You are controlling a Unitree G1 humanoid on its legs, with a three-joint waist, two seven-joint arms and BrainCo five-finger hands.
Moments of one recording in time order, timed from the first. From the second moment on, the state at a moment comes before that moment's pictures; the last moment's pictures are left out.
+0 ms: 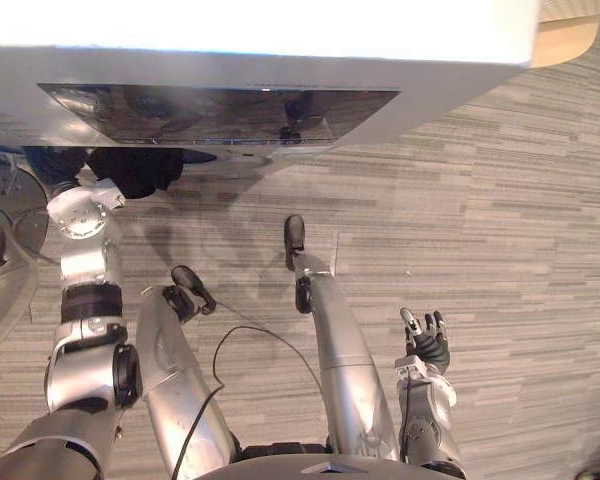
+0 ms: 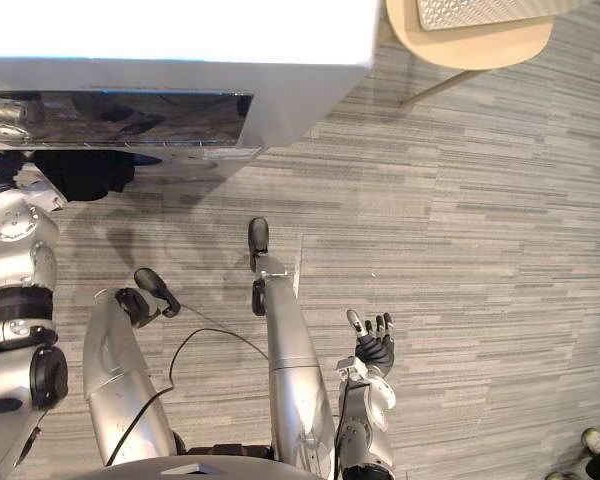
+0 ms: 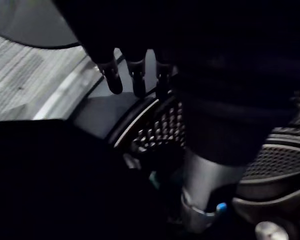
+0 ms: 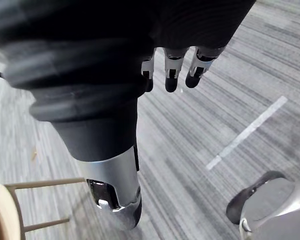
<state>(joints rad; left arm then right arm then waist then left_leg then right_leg) -0.76 0.38 0.32 0.59 -0.16 -0.02 0.43 0.15 0.03 -0.17 0.25 0.72 -0.24 -0.18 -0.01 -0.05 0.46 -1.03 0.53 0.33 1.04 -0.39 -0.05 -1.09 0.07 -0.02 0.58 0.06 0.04</state>
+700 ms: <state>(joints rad) -1.08 0.51 0.22 0.85 -0.15 0.06 0.37 0.13 0.03 -0.12 0.24 0.72 -0.23 -0.19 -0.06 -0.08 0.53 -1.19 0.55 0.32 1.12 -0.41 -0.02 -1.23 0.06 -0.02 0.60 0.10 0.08</state>
